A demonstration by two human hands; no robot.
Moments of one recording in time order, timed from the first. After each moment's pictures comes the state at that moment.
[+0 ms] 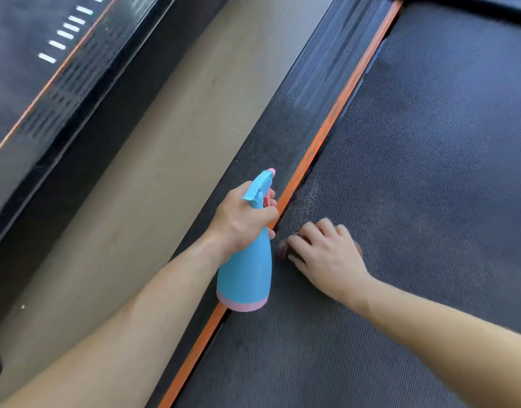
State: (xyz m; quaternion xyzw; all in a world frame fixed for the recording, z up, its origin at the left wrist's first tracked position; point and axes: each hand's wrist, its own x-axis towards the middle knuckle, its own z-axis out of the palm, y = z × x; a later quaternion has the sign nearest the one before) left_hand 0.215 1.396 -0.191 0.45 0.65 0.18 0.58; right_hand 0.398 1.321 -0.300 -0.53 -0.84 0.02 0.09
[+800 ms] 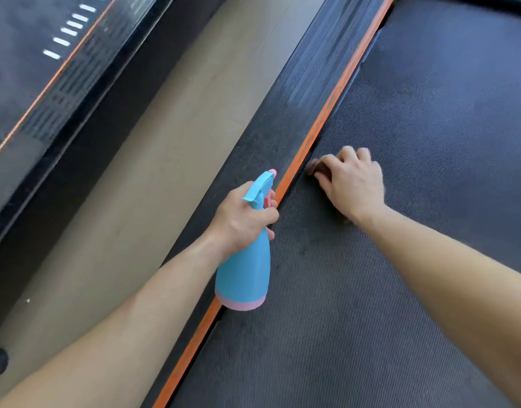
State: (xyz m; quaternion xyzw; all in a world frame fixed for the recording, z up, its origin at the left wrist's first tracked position) left_hand 0.204 1.365 -0.185 0.49 0.64 0.15 0.57; right_hand 0.432 1.398 -0.293 -0.70 -0.71 0.00 0.06
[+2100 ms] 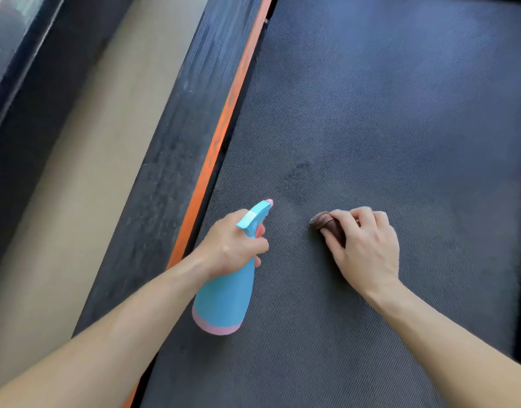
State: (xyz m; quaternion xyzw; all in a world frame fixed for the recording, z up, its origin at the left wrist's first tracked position) left_hand 0.311 1.342 -0.207 0.60 0.57 -0.06 0.56; right_hand 0.530 1.228 -0.301 -0.80 -0.58 0.02 0.16
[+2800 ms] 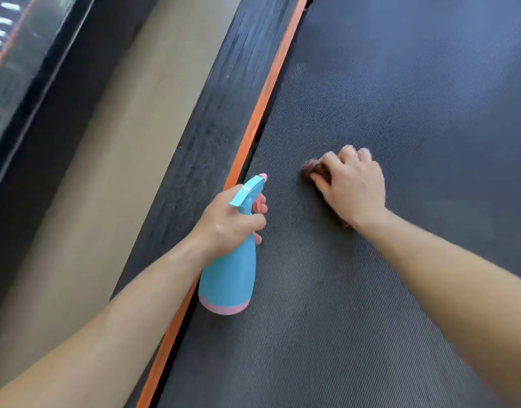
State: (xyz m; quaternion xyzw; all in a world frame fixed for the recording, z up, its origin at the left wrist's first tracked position) left_hand 0.258 1.355 -0.199 0.55 0.60 0.06 0.57; right_hand 0.502 1.341 -0.299 -0.74 -0.67 -0.01 0.11
